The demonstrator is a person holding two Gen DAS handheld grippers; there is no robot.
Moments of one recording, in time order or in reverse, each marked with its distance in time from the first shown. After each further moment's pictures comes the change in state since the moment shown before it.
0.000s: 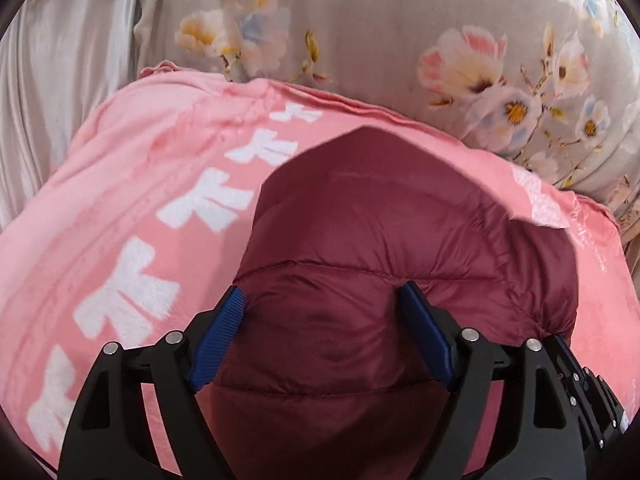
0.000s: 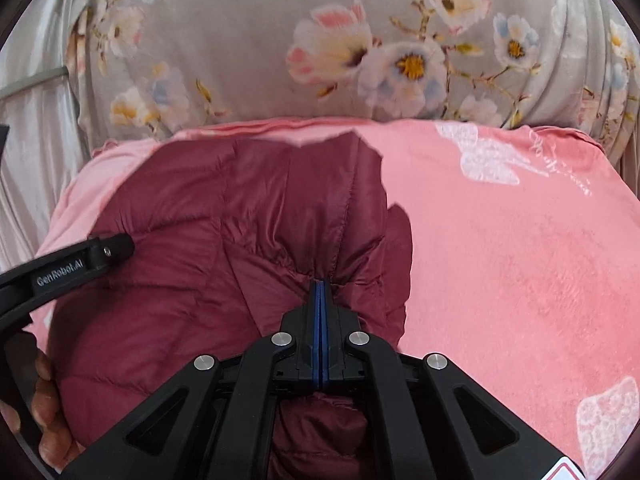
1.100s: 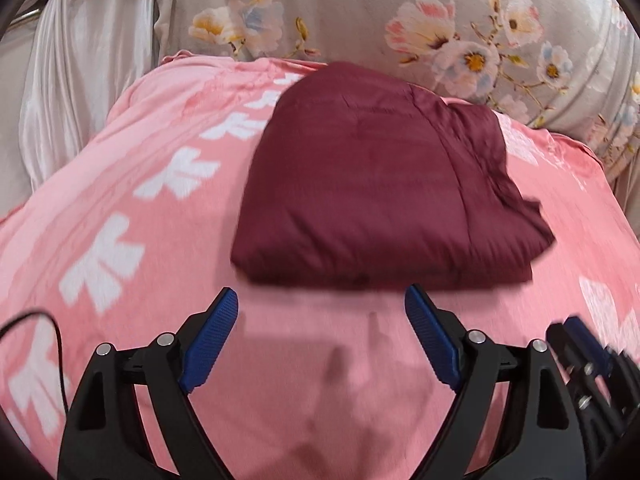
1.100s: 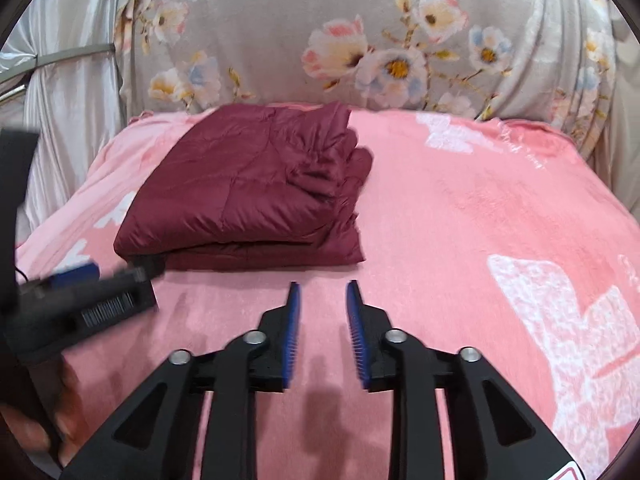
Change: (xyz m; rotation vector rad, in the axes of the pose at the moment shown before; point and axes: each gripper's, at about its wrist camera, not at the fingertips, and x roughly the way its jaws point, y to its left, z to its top) left arm -0.115 -0.012 -0.131 0.076 0.043 0.034; right arm -0.154 -0.023 -0.096 -0.070 -0.023 -0.011
